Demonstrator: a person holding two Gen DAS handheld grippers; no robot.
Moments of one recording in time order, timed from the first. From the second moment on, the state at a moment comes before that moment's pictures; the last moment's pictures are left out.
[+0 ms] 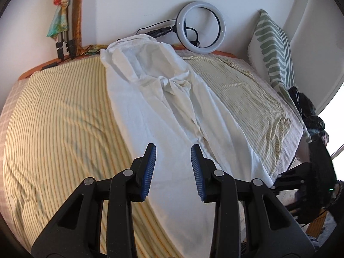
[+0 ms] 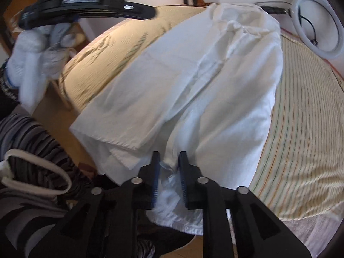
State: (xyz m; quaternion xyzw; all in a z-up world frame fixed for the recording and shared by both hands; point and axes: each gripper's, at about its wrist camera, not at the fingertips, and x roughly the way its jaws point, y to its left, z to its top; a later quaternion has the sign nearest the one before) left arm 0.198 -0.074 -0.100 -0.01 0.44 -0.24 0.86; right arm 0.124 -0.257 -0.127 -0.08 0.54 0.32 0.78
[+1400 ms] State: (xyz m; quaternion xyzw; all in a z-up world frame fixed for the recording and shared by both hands) left arm 0.269 -0.167 -0.117 0.09 0.41 -0.27 0.87; right arm 0.258 -0.350 -0.093 0.00 0.47 0.26 0.84
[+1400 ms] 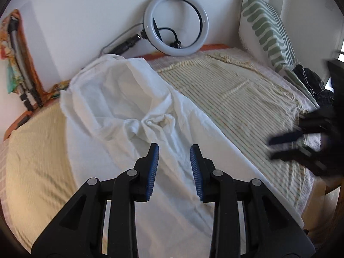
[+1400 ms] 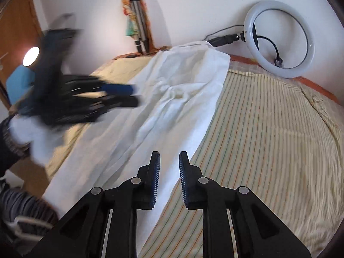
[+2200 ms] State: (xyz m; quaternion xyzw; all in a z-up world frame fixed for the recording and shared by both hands) left arm 0.152 -0.073 -0.144 0.04 0.47 -0.26 0.84; right arm 0.162 -0.316 -0.136 -0.13 0.50 0.27 0.81
